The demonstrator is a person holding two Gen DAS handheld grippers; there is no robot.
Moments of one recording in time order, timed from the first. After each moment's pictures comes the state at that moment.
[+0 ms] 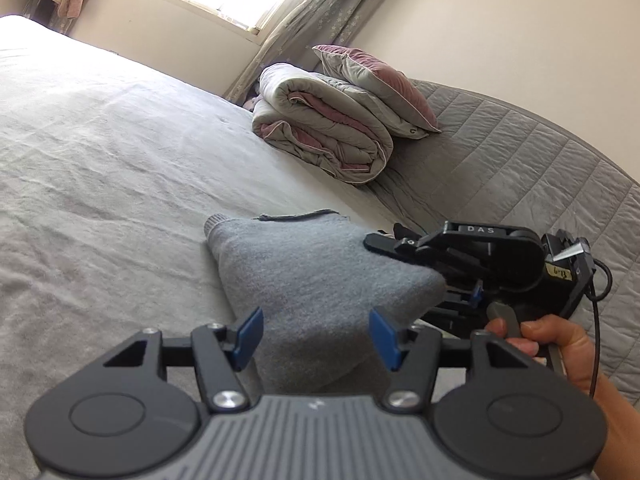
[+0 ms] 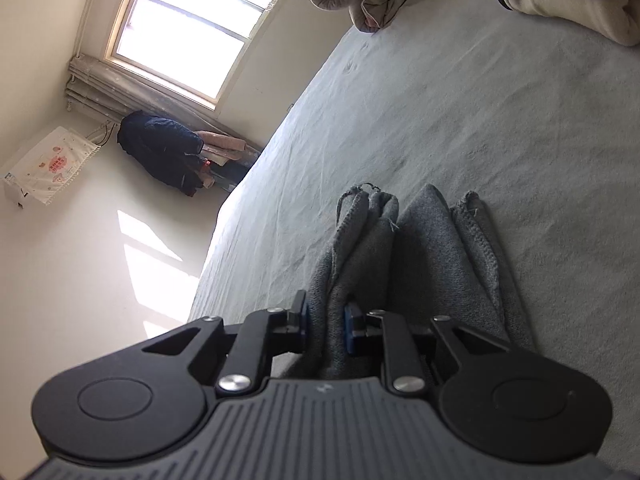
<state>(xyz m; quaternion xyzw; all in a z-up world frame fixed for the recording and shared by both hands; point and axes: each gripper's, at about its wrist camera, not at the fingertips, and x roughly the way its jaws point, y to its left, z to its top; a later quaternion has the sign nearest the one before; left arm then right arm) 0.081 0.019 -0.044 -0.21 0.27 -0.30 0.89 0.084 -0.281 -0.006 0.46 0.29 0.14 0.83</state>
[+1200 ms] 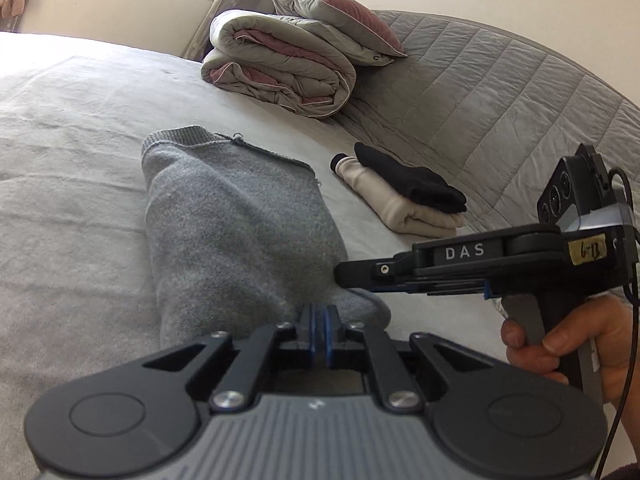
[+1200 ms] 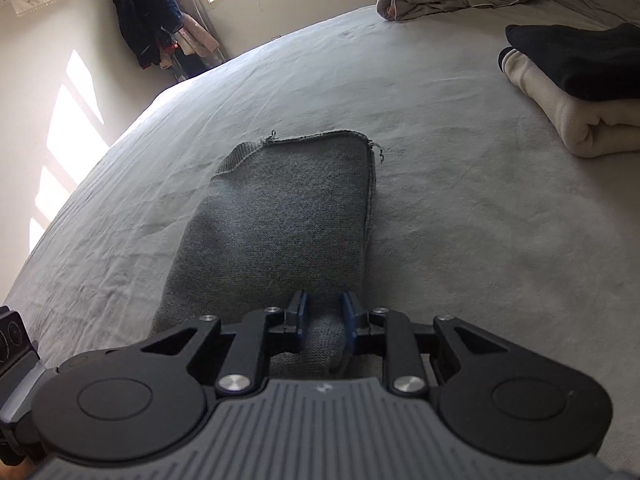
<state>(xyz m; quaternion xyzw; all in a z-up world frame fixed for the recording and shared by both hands) 0.074 -0.070 -0.065 -0.13 0.32 -0.36 0.87 0.069 -0.283 -0.035 0.19 0.39 0.11 0.89</state>
